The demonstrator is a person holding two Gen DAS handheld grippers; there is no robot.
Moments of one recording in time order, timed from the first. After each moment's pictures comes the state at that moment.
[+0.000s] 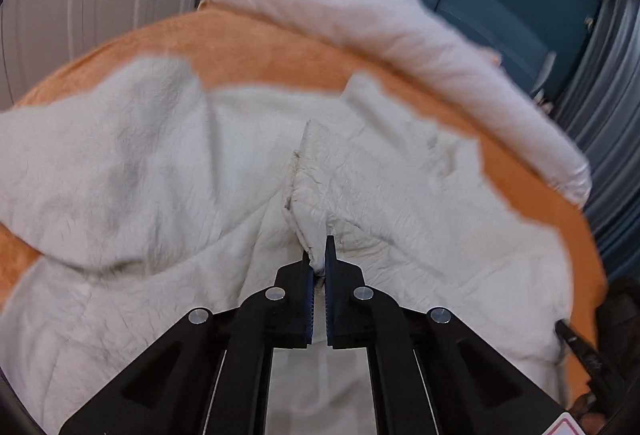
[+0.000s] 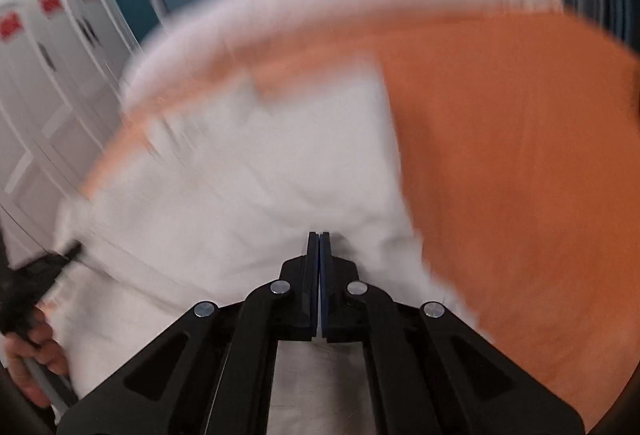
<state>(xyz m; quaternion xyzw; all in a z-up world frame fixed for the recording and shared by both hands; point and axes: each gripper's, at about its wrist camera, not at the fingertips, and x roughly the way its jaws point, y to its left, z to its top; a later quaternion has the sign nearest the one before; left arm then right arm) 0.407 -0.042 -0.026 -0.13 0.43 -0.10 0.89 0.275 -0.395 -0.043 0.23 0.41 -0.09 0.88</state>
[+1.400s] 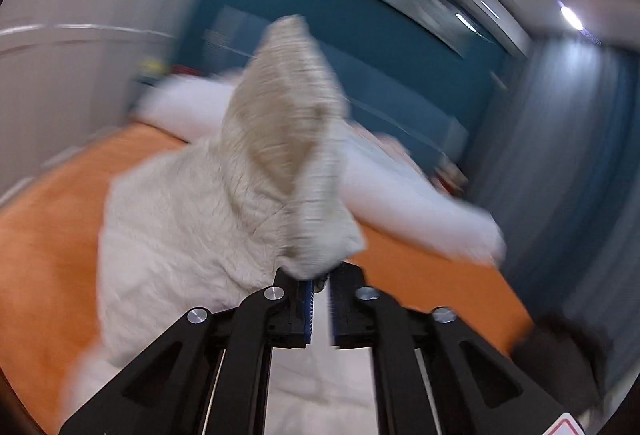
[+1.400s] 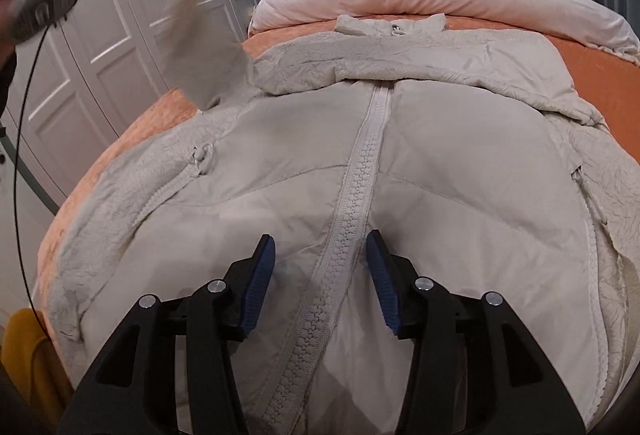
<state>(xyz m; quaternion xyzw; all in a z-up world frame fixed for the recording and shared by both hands) 0.314 -0.086 0.175 -0.14 0.25 -0.26 0.92 0.144 -0.179 -0.016 0.12 0.38 0.07 0.91</state>
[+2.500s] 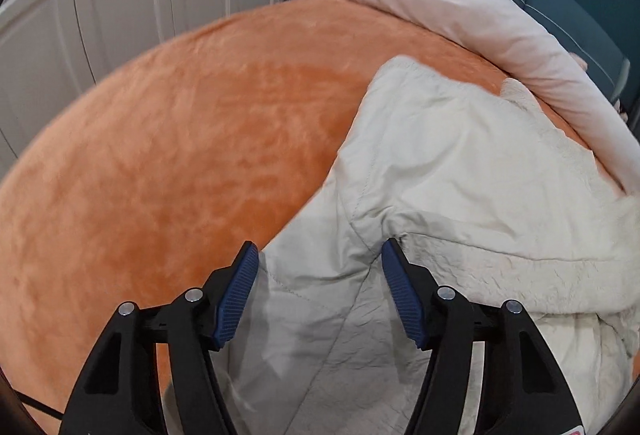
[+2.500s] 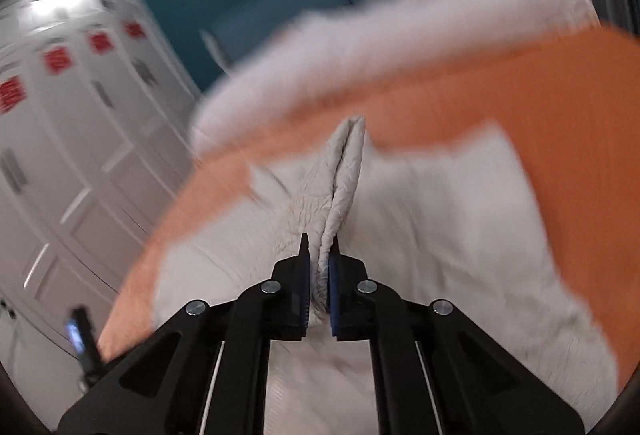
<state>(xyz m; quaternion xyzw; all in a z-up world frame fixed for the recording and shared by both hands) 0.379 0.085 -0.040 -0.10 0.44 0.04 0.89 0.277 -0.317 0.065 0.25 0.25 -0.01 0.94</state>
